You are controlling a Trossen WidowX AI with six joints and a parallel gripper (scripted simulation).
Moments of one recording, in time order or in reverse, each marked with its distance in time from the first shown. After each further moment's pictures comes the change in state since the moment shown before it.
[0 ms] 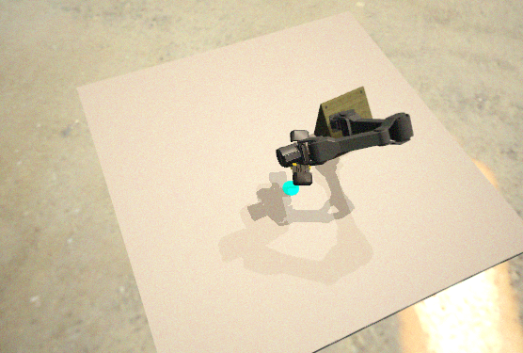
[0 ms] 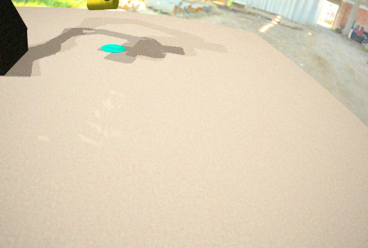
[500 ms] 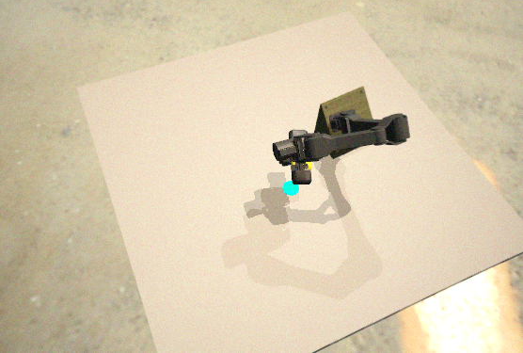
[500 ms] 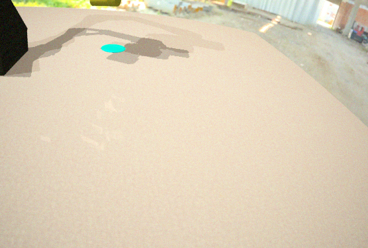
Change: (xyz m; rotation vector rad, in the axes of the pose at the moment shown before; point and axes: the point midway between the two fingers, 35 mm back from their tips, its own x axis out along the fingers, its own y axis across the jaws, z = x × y) arm -0.008 0.004 0.004 0.011 0.051 0.087
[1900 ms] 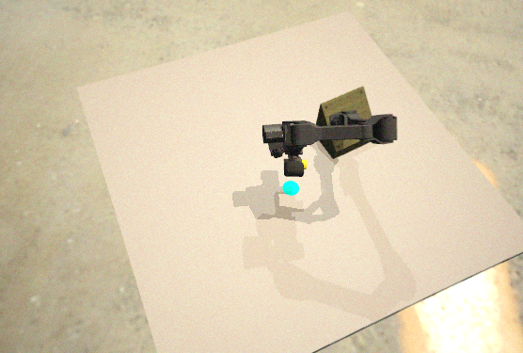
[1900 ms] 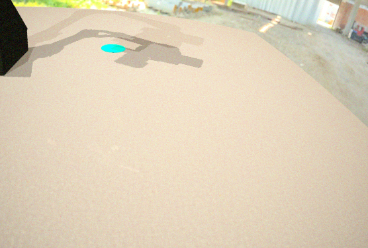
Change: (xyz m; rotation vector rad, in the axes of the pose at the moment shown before) arm -0.021 -0.005 0.023 0.047 0.069 0.174
